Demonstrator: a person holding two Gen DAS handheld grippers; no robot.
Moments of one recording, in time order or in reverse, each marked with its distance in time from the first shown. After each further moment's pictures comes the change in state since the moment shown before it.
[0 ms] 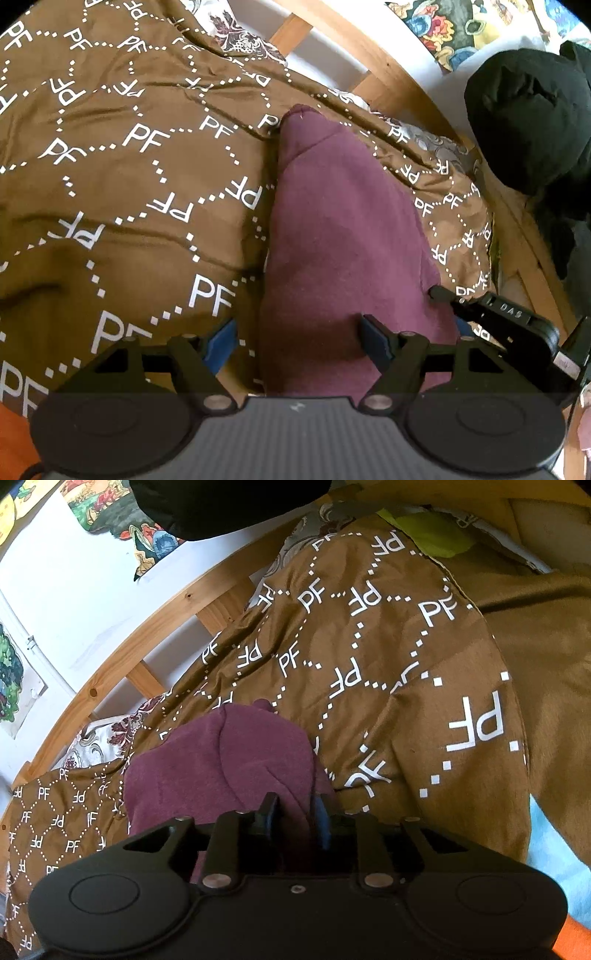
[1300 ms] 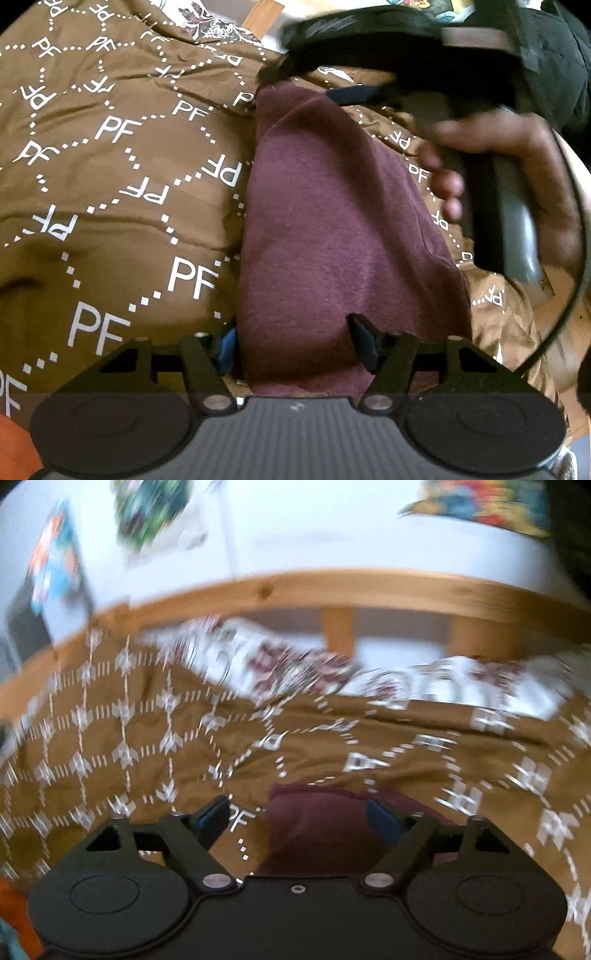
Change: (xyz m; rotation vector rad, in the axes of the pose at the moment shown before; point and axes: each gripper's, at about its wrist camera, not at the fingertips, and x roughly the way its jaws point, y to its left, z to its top) left arm 0.013 -0.017 -0.013 0.090 0.041 0.024; right arm 0.114 0.225 0.022 -0.825 0.219 0.165
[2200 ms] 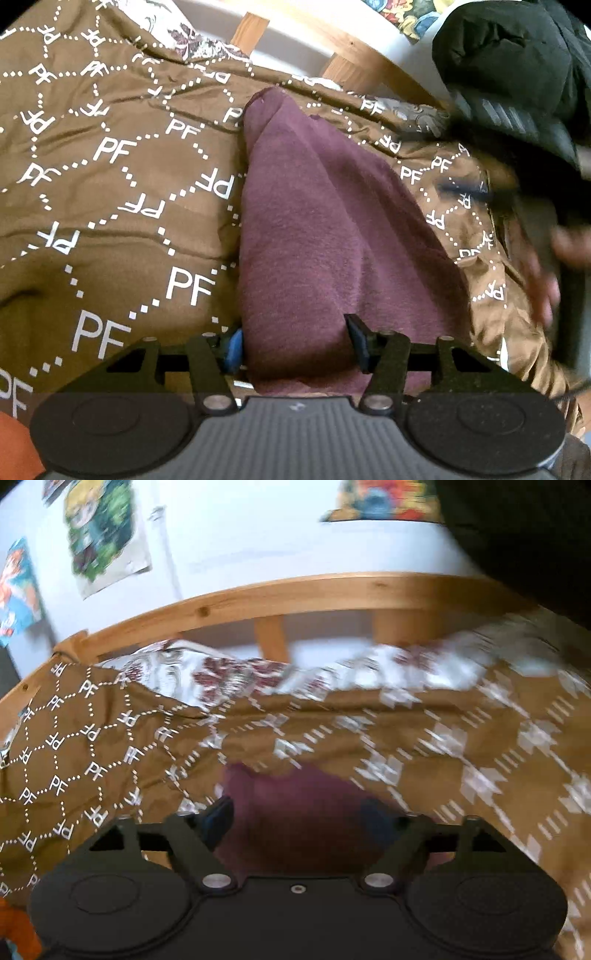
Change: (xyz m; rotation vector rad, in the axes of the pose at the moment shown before) left arm -0.014 -0.015 -0.006 0.055 -0.054 0.030; right arm -0.089 -0.064 -0.062 0.310 -0.087 -0.117
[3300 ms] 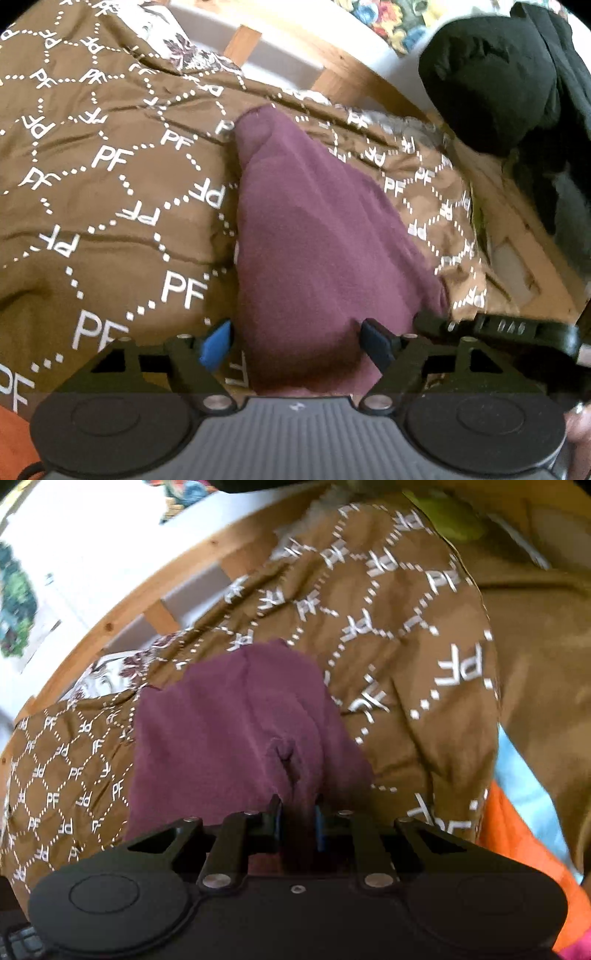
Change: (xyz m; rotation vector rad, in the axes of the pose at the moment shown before) left arm -0.009 0.006 0.000 -0.012 -0.037 -0.060; right arm -0.061 -0.060 -0.130 0.419 0.070 -0.059
